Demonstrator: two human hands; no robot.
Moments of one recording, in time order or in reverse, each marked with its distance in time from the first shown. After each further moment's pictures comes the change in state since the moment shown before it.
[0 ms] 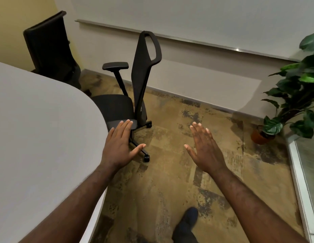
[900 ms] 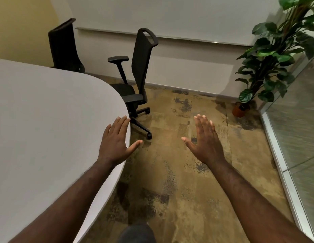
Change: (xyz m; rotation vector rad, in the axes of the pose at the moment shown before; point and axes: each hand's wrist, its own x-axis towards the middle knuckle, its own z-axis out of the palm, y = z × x) left_hand -0.340 -0.028 -0.127 -0.030 0.054 0.139; right_hand -0.316 -0.210 -0.080 -0.012 0.158 0.201
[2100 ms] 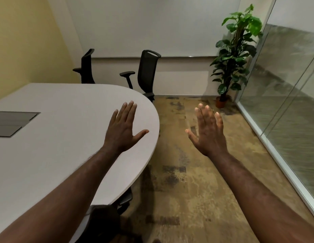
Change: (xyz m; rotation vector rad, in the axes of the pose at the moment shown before) left_hand -0.389 -0.148 -0.261 0.049 0.183 0.331; right_hand -0.380 -0.377 -0.142 -0.207 0.211 0.122
